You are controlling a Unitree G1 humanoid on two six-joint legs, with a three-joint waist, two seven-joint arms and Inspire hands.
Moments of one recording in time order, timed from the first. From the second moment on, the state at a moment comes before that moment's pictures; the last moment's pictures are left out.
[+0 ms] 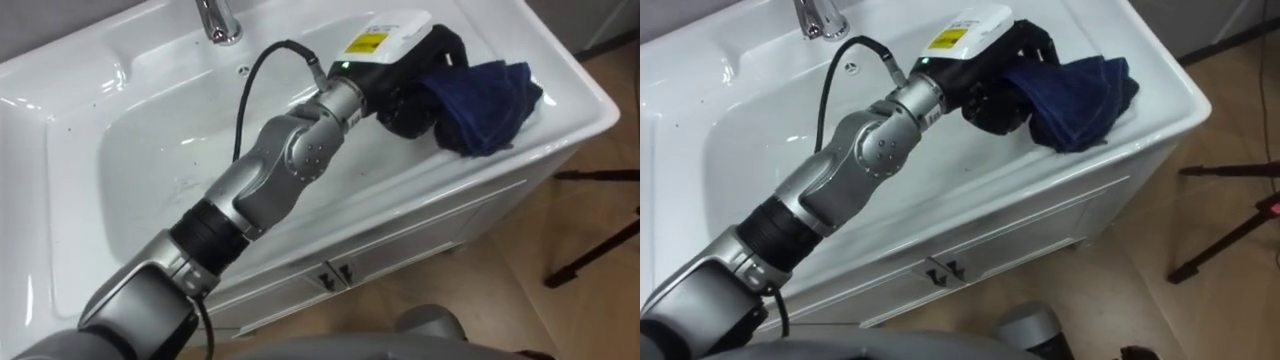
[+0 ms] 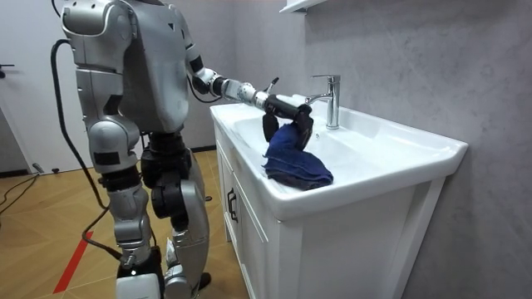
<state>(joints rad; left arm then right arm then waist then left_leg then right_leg) -0.42 0.19 -0.67 0.16 0.65 0.09 -0.08 0.04 -0.32 0.15 1.35 -0.03 0.13 -0.01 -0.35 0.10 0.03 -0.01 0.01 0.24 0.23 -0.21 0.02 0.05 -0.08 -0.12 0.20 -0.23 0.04</state>
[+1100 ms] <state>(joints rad) -0.29 0.19 -0.56 0.60 0.91 0.18 0.09 0.07 -0.30 0.15 1.27 -0.17 0.23 0.05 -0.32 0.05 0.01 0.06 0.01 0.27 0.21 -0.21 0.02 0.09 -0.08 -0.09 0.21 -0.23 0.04</state>
